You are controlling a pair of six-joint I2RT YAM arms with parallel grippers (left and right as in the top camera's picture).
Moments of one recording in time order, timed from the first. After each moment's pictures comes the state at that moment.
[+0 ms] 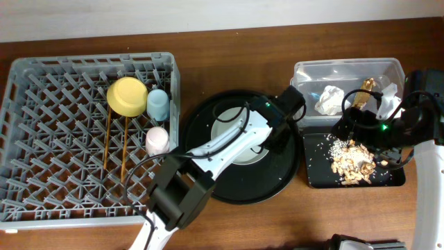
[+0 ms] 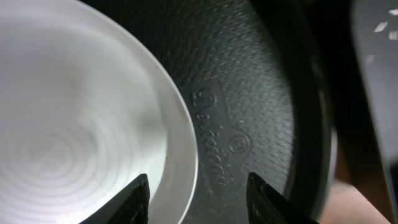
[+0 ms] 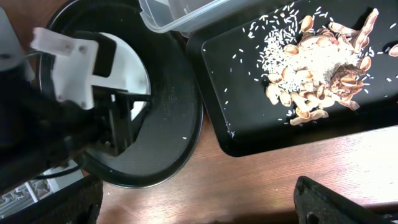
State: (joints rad) left arm -0.86 2.27 1.91 -1.00 0.05 -0.37; right arm -0.29 1.32 1.47 -1.47 -0.29 0.18
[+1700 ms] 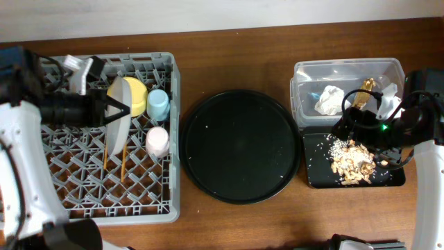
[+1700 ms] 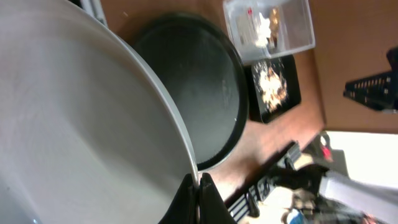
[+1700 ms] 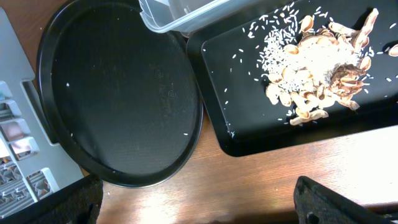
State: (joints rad) left arm 0.28 1.71 1.91 -1.69 0.82 0.44; right arm -0.29 1.32 1.47 -1.47 -0.29 0.18
